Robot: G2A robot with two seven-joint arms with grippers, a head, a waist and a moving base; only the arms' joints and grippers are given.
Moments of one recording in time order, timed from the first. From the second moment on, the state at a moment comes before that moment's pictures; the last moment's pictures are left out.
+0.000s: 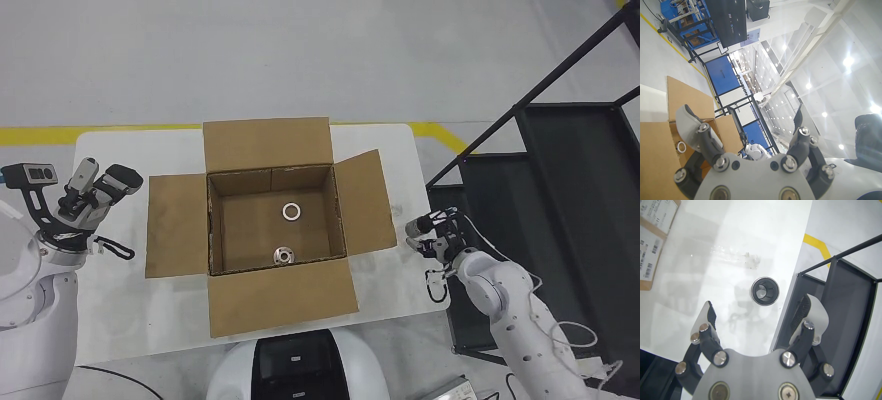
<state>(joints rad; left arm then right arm) 1.40 -1.07 -1.72 -1.59 -0.54 -0.50 -0.79 -1.64 -1.06 1.55 -1.61 -1.17 -0.23 0.45</state>
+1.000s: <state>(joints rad) 1.40 -1.07 -1.72 -1.59 -0.54 -0.50 -0.79 -1.39 -1.09 1.44 -1.31 -0.99 -0.18 0.51</state>
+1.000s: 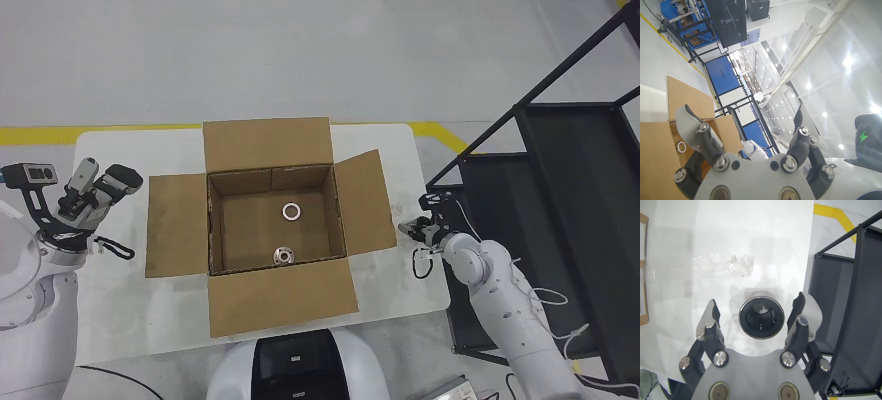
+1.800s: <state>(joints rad) 1.40 -1.07 -1.72 -1.59 -0.54 -0.50 -0.79 -1.56 -1.07 1.55 -1.61 -1.10 -0.21 0.43</state>
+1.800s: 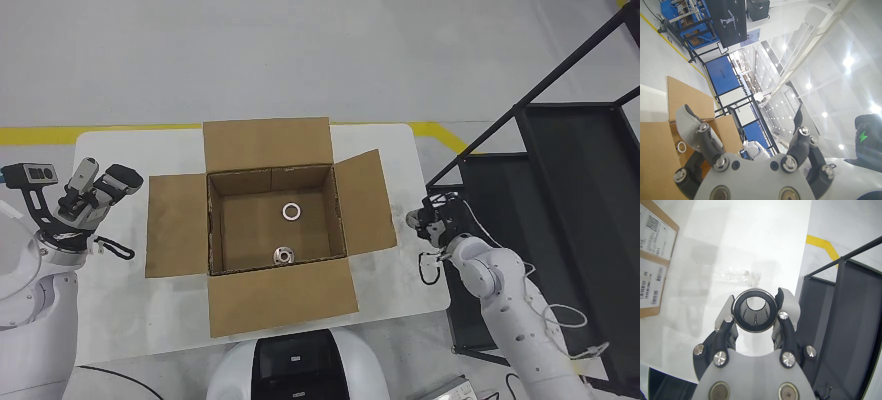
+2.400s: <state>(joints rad) 1.40 -1.07 -1.72 -1.59 -0.54 -0.50 -0.79 -1.68 -1.05 1.67 -2.11 -1.09 -0.31 0.43</state>
